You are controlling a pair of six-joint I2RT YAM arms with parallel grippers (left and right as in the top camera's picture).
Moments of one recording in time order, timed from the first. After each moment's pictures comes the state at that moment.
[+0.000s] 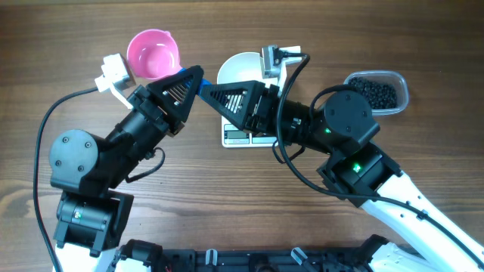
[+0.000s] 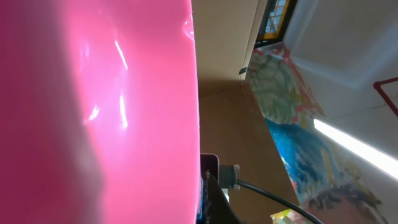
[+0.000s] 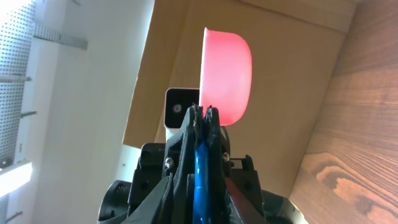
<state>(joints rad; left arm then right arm) -0.25 0.83 0.96 0.04 0.50 -1.41 0.73 1.22 1.11 0.27 -0.51 1.39</state>
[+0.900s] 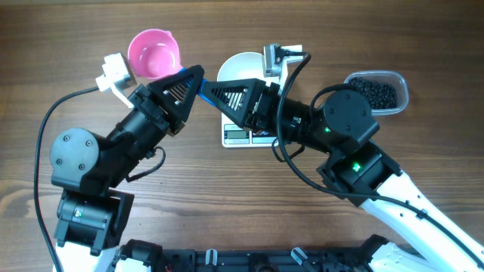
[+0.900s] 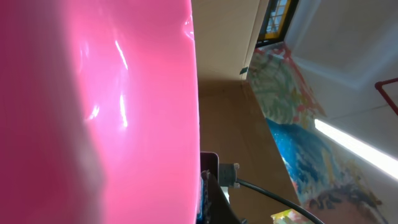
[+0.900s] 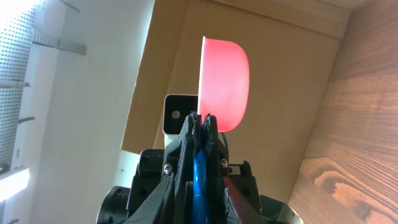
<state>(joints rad) -0.25 0.83 0.96 0.04 0.50 -1.41 0.73 1.22 1.11 0.27 -0.50 1.39</state>
